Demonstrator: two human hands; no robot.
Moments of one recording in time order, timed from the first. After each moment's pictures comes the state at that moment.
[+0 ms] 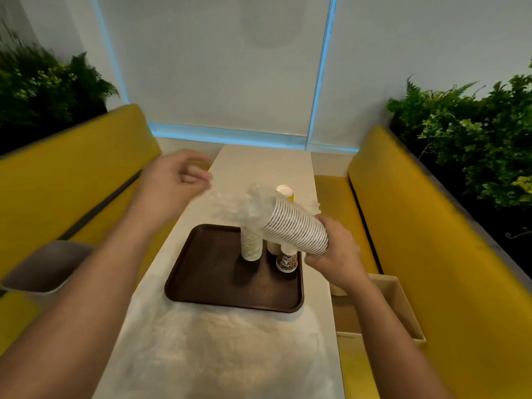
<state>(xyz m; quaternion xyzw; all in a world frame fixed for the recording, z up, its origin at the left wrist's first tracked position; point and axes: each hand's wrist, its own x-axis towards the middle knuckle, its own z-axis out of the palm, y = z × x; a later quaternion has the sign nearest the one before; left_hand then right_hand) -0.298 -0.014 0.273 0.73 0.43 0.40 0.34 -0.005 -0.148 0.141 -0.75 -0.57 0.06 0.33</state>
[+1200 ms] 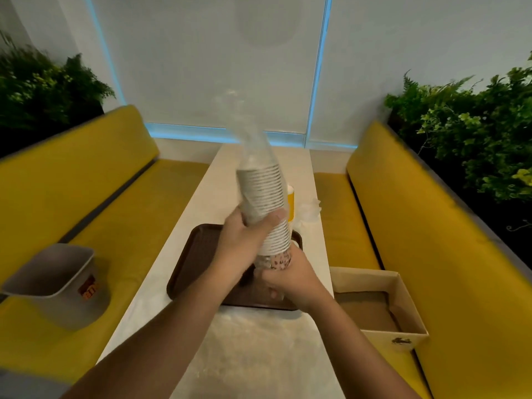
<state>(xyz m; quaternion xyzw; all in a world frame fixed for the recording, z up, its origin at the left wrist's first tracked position) -0.216 -0.086 0.202 0.59 0.38 0.41 0.59 -0.096 -0.141 0.125 -0.57 -0.48 0.42 0.52</state>
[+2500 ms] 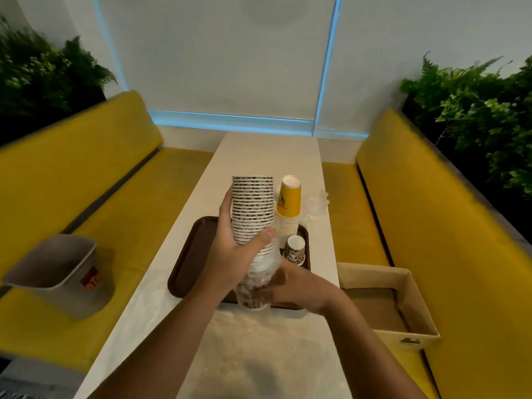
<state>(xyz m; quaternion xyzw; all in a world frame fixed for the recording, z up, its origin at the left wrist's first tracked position) -0.229 -0.063 0.151 0.64 0.36 0.45 0.52 -0.076 -0.137 0.122 -0.47 -0.55 0.59 0.37</state>
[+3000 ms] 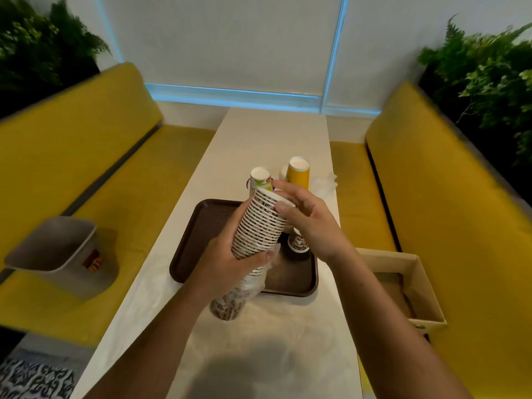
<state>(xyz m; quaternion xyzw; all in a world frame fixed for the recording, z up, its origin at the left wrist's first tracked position) -0.258 -0.053 0.123 0.75 0.36 0.30 0.47 -0.052 -0.085 0.152 -0.53 -0.52 0.41 0.53</state>
